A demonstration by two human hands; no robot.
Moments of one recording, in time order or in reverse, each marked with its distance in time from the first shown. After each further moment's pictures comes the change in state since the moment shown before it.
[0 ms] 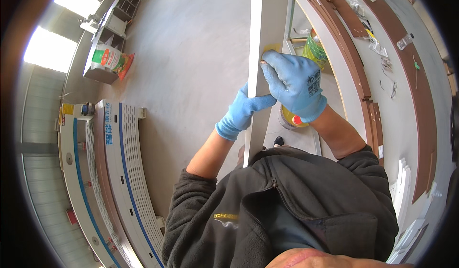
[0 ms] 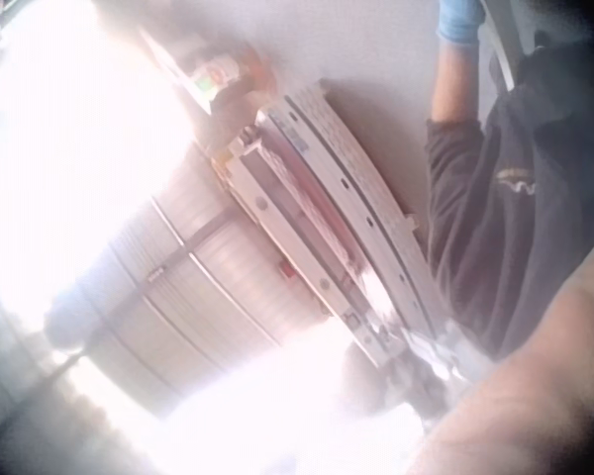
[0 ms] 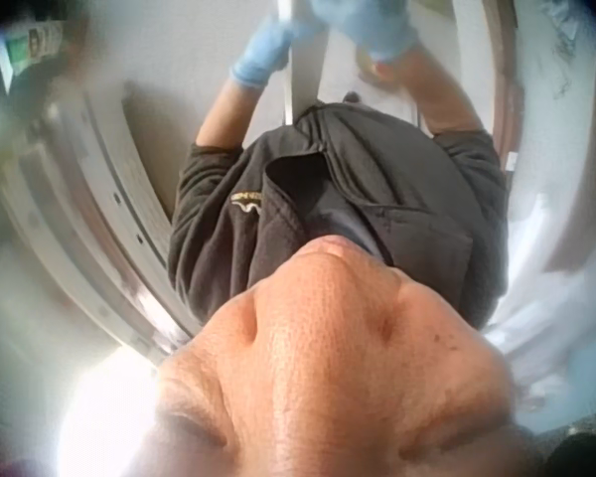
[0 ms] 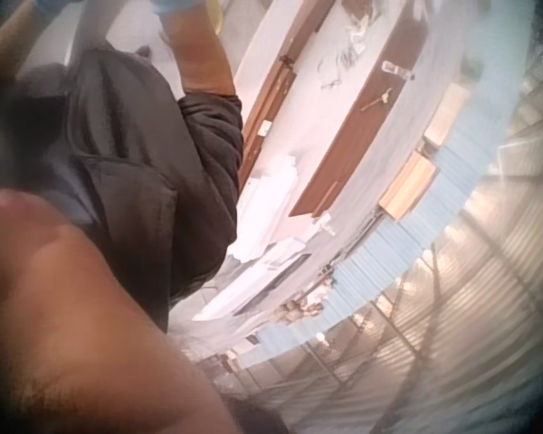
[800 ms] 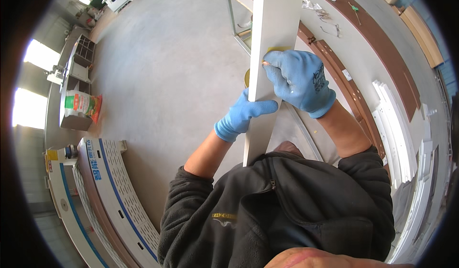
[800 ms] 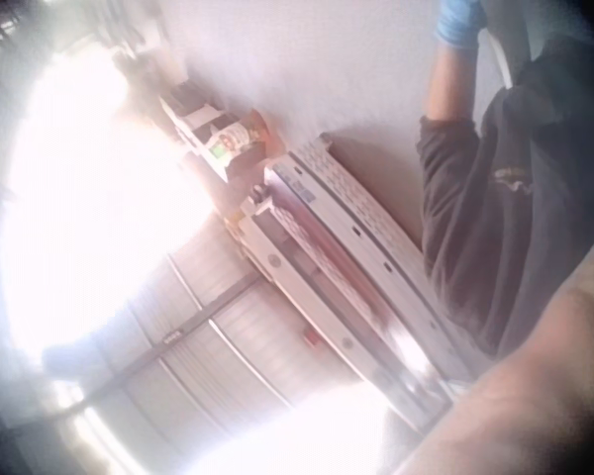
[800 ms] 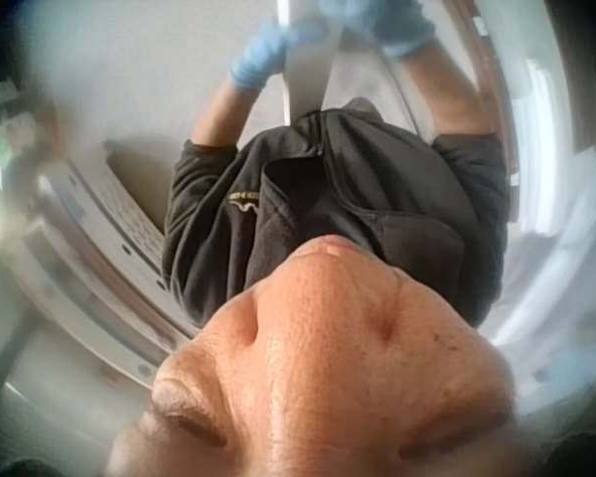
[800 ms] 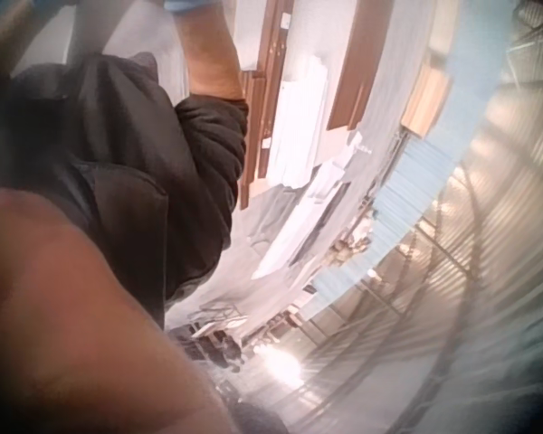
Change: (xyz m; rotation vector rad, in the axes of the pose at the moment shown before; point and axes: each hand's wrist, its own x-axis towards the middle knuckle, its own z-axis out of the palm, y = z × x) left_hand -0.184 -0.050 0.127 -0.089 -0.408 -0.077; right_hand -0.163 -0.180 -0.145 -0.281 0.099 -0.101
